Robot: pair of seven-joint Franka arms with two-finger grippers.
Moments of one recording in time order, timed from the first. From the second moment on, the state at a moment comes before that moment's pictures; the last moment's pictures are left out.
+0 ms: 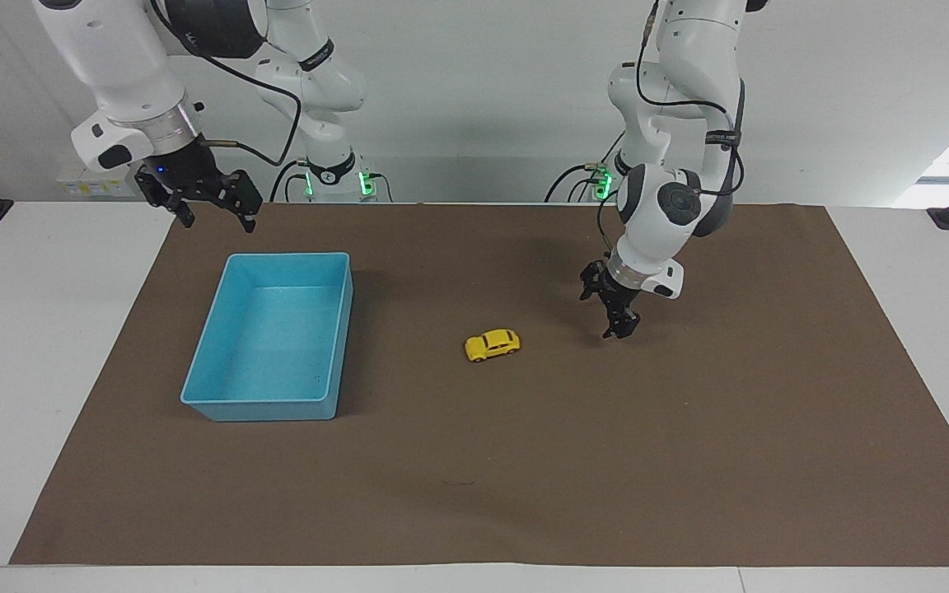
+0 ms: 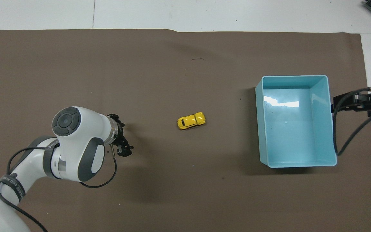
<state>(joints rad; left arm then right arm) -0.31 0.13 -0.08 -2.25 -0.24 2.39 -2.14 -0.14 -0.01 0.12 -1.60 0.00 1.56 0.10</state>
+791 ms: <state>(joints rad) -0.25 0.14 -0.04 -1.93 -0.13 2.06 -2.05 -0.14 -0.01 0.11 -1.61 0.00 1.60 0.10</state>
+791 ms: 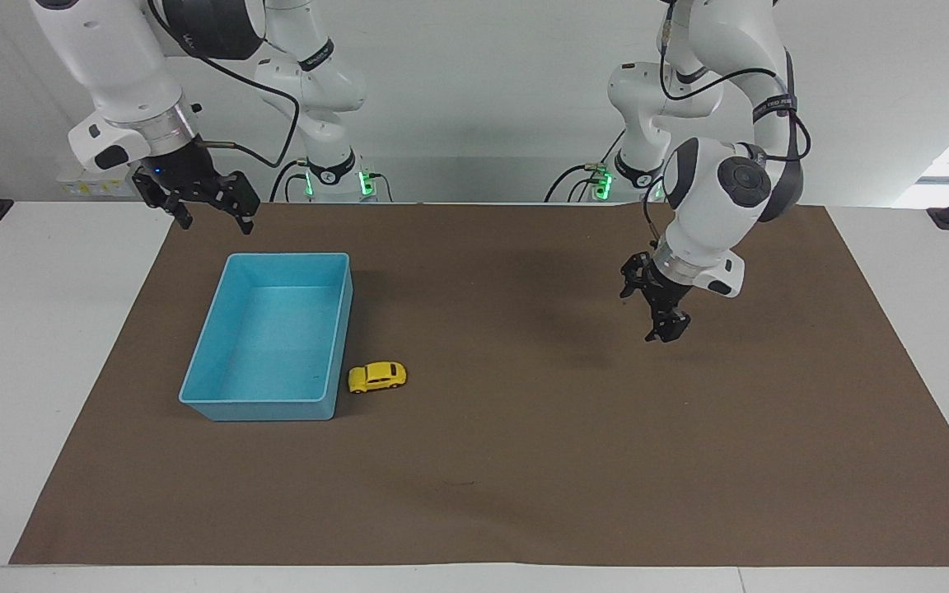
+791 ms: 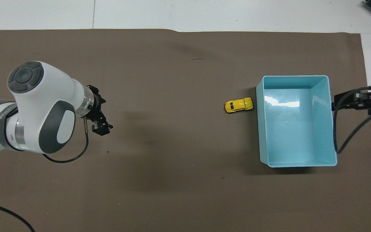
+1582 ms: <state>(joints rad) -0.20 0.07 -0.03 -1.81 -0.13 1.98 -1.48 -0.03 0.01 0.13 -1.76 0.00 1.79 0.44</state>
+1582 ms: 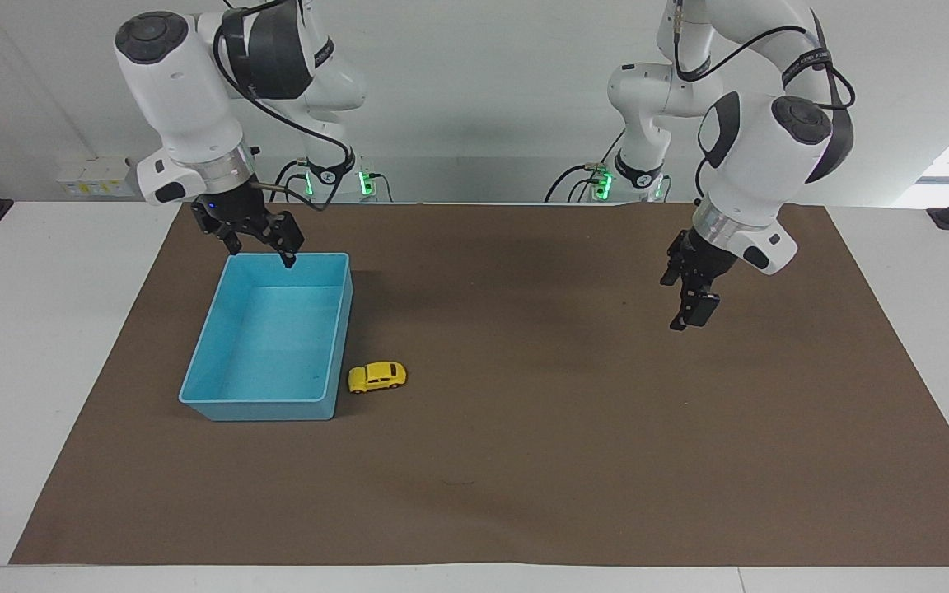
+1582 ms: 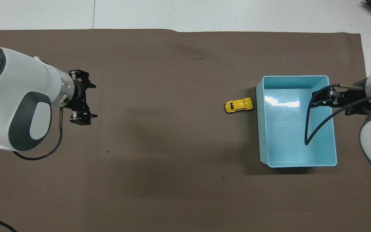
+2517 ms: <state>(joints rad) -0.08 -0.03 -0.01 -1.80 -0.06 1.74 -0.20 0.17 0.21 0.13 -1.83 -0.07 2.11 1.52</state>
